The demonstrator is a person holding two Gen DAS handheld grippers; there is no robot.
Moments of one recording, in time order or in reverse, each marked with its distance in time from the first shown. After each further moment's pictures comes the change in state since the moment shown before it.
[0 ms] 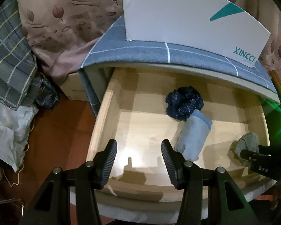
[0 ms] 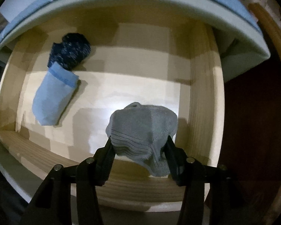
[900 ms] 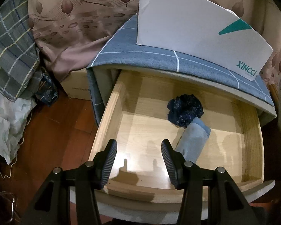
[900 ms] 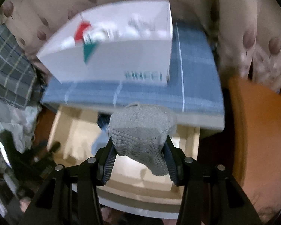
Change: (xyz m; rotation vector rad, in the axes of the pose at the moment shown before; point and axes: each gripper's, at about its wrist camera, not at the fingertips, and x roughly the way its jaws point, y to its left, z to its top) left arm -0.006 0.015 0.000 -0.076 -0.022 -0.041; right arm -0.162 0.008 0.055 -0.007 -0.276 0.130
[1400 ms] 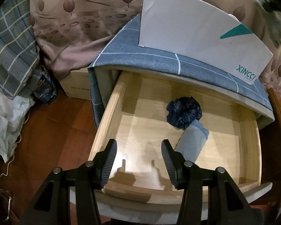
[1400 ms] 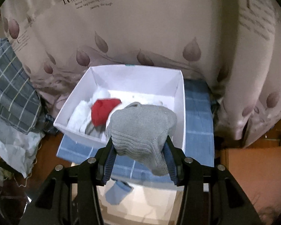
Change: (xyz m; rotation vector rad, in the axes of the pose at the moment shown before) left arm -0.002 0.004 0.001 -0.023 -0.009 -0.019; right arm -0.047 0.039 0.124 -0.041 -0.180 -0.028
